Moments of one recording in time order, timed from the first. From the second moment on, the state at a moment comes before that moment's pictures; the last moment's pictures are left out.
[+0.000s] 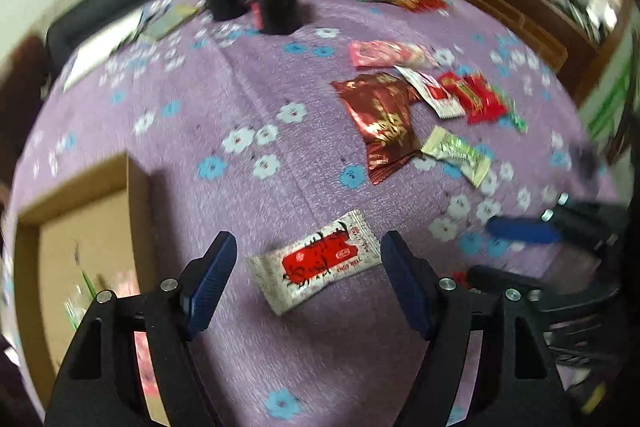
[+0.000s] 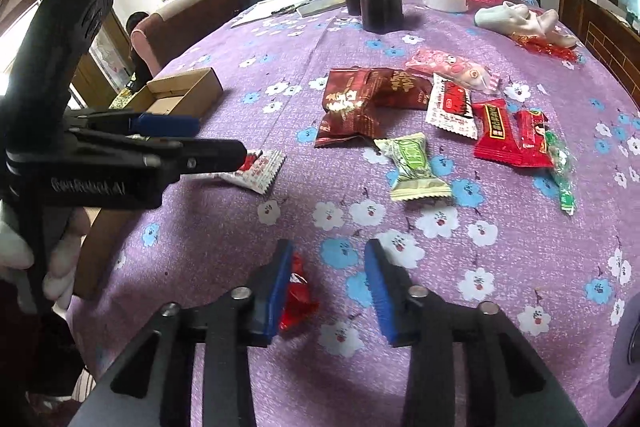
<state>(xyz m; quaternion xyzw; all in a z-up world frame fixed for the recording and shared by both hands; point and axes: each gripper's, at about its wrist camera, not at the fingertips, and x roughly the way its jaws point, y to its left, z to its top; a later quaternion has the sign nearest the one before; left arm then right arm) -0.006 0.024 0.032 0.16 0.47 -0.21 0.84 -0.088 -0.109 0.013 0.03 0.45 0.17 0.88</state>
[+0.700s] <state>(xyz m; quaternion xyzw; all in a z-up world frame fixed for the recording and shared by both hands) -0.031 -0.006 0.015 0.21 0.48 -0.26 0.81 -0.104 -0.092 0.012 -0.03 0.45 0.21 0.87</state>
